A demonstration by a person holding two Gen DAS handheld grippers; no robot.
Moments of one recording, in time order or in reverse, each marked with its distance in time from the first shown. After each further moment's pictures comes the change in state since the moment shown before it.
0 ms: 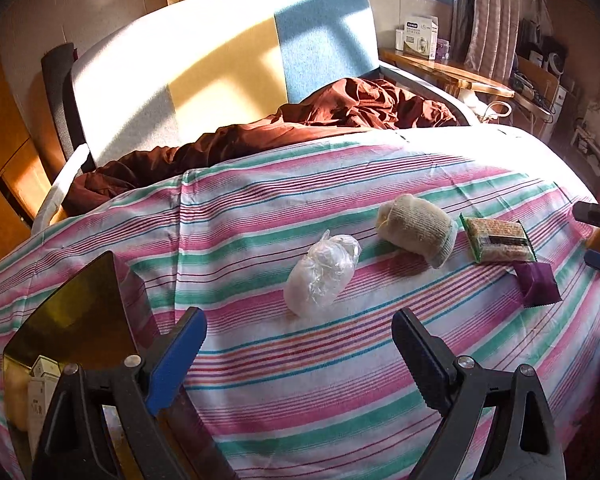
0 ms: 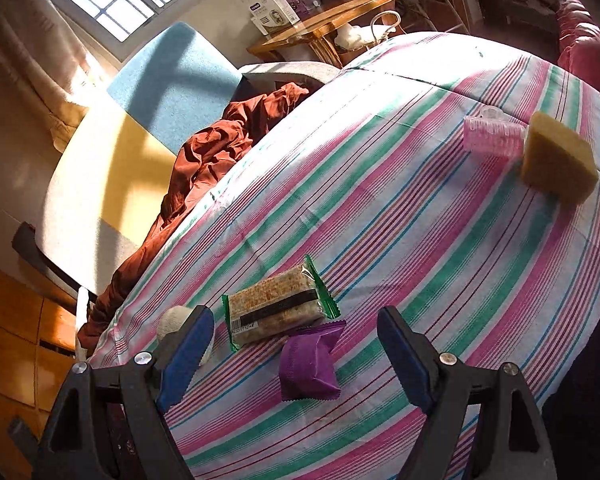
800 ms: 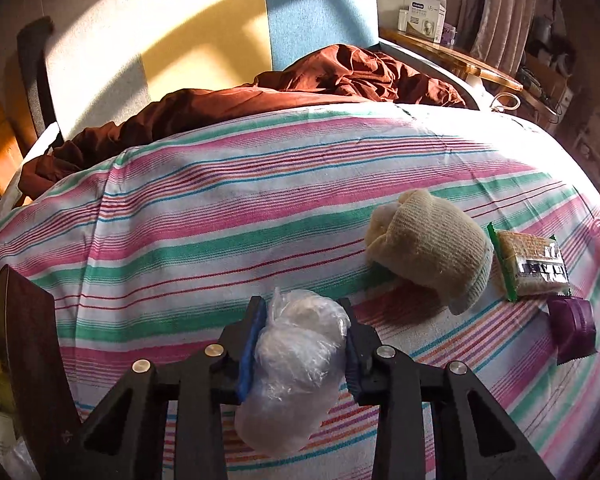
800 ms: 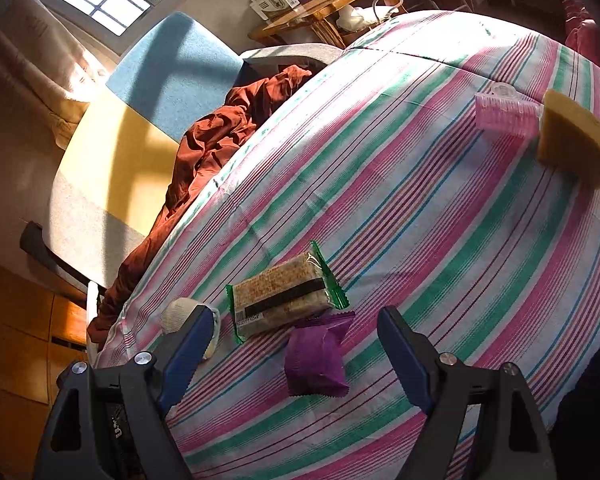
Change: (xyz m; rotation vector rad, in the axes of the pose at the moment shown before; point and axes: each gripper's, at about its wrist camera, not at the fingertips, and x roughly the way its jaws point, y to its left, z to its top) left arm 0.078 -0.031 0.013 -0.055 0.052 -0.062; right arm 0.019 -0.001 -0.001 -0.004 0.077 0.025
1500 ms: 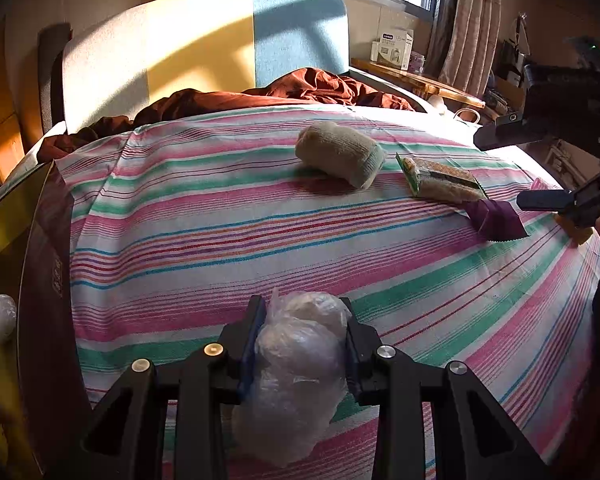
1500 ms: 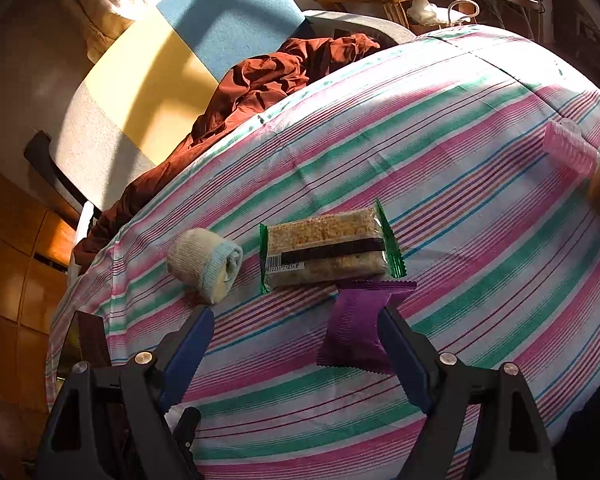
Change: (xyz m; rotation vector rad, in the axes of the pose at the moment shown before) left arm -0.061 -0.018 -0.109 -0.005 -0.139 -0.080; right arm 0.025 0.049 -0.028 -0.285 0.128 -0.024
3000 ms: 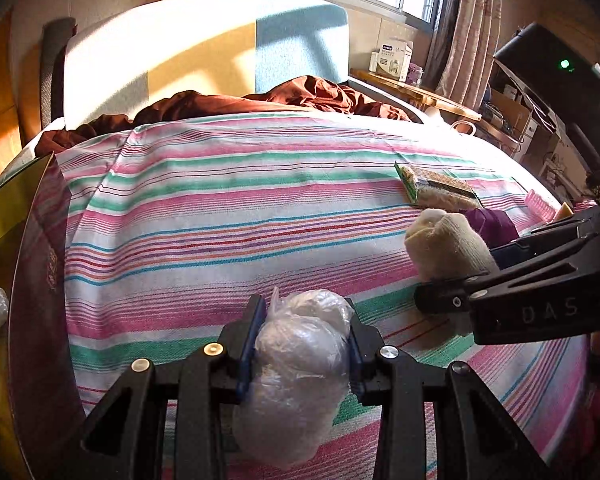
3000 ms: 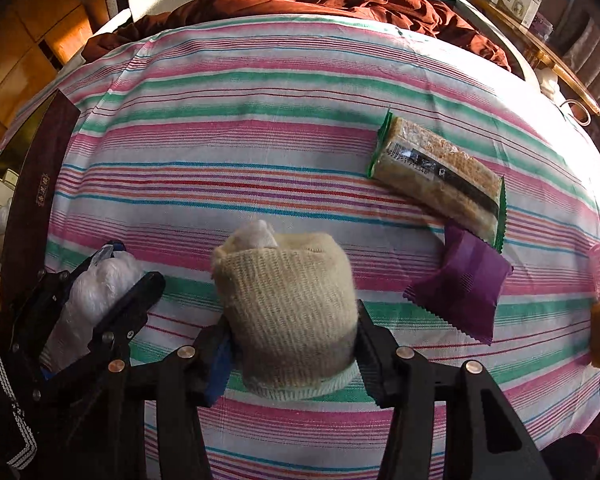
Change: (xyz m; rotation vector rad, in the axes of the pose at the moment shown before) left arm 0.001 0.001 -0.007 -0.023 -0.036 -0.023; right arm 0.053 0.064 -0.063 -0.528 0.276 -0.187
